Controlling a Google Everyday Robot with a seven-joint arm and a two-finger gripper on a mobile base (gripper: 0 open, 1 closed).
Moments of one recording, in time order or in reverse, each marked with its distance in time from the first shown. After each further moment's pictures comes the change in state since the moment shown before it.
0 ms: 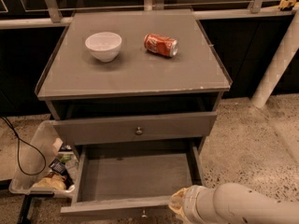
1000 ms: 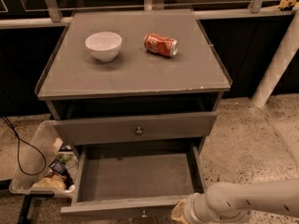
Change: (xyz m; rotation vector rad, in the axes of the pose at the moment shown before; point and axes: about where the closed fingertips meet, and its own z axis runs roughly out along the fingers) arm 0.083 0.015 0.097 -0.174 0.074 0.063
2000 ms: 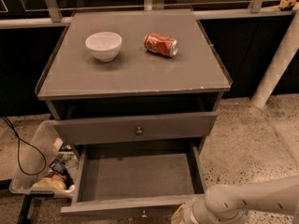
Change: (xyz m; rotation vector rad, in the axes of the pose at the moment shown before) arm 0.016 0.014 0.020 -0.067 0.018 -0.012
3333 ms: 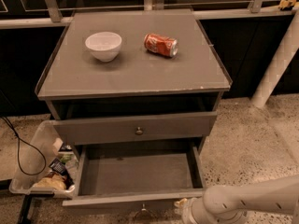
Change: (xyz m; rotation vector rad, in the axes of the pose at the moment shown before) arm -0.004 0.000 0.001 0.010 -0.001 -0.011
